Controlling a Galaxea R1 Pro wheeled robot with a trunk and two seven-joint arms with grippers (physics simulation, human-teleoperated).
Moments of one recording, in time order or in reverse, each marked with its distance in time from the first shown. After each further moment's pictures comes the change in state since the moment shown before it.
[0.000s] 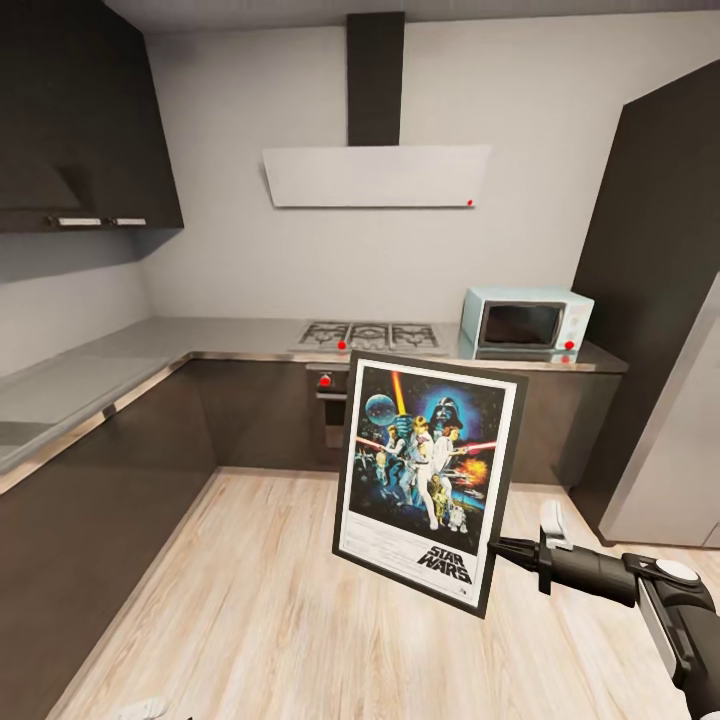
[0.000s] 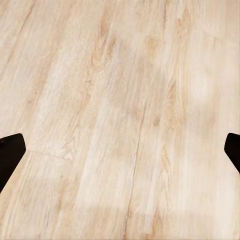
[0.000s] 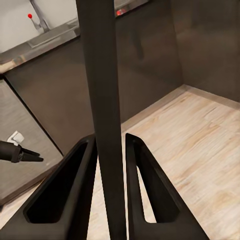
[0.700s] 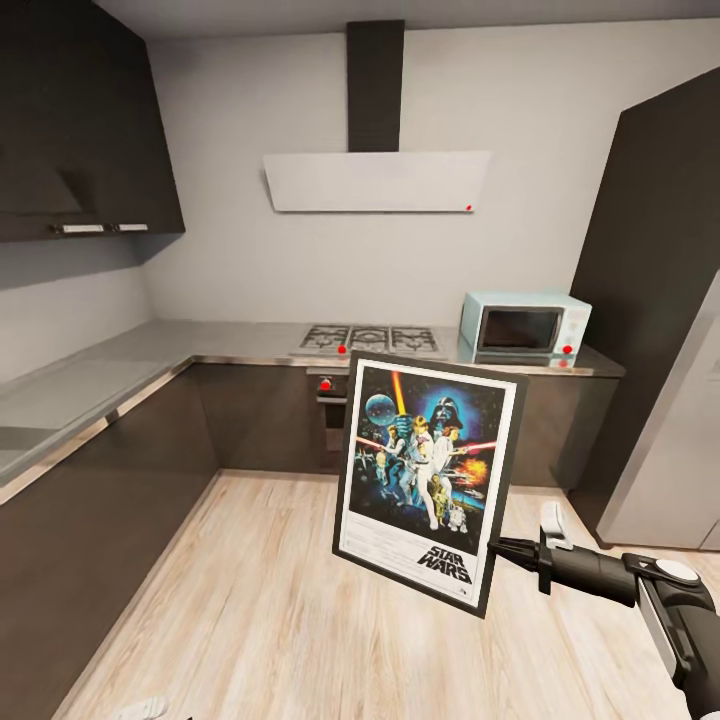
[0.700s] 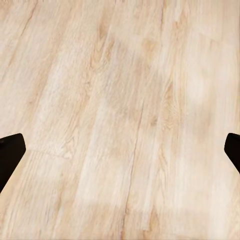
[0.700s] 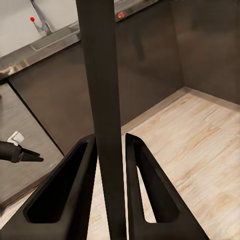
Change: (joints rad) left arm 0.000 0.000 0.000 0.000 0.000 0.000 0.000; right arm 0.000 0.000 0.000 0.000 0.000 0.000 0.000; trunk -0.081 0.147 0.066
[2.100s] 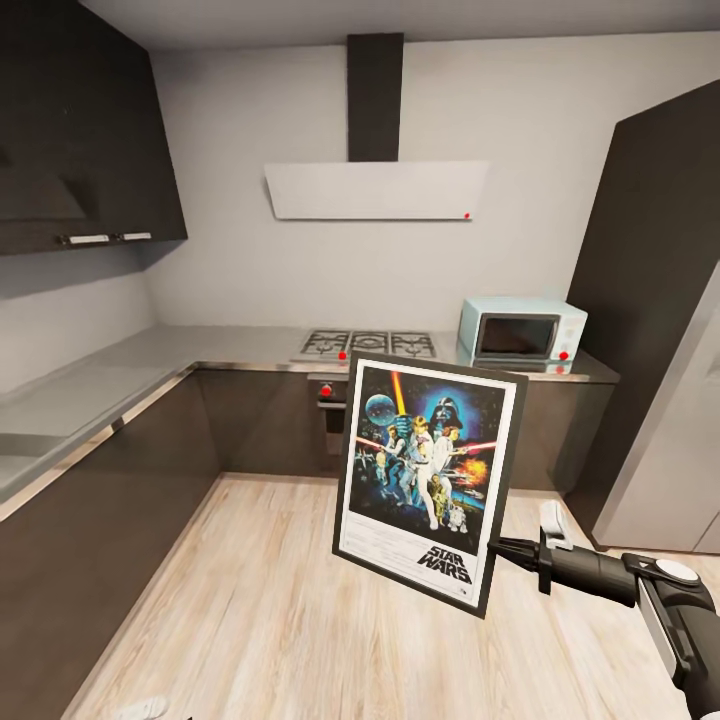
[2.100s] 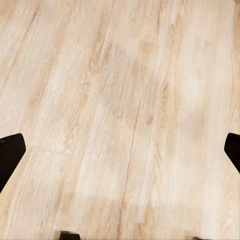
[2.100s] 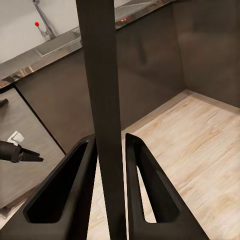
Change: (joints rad) left arm 0.000 0.000 0.000 0.000 0.000 0.000 0.000; right arm 0.001 0.000 0.000 0.000 0.000 -0.001 0.000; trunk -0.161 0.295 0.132
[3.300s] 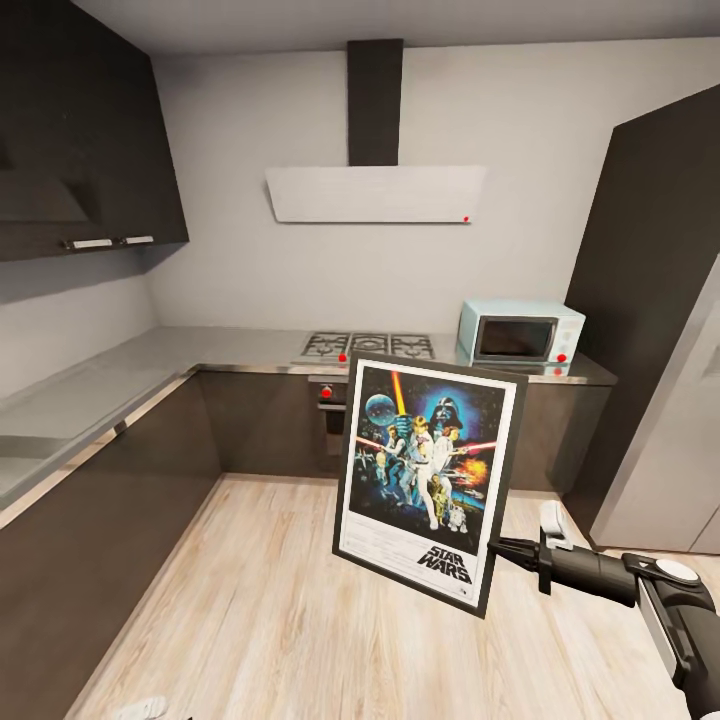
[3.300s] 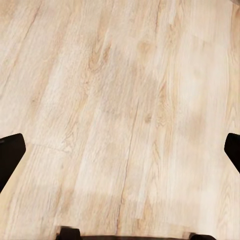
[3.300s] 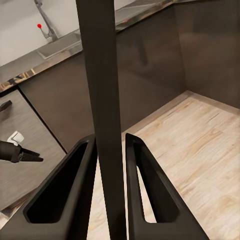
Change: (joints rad) left arm 0.000 0.000 -0.001 0.000 0.000 0.000 0.000; right arm -0.001 0.000 0.000 0.000 0.000 0.000 0.000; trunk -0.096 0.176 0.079
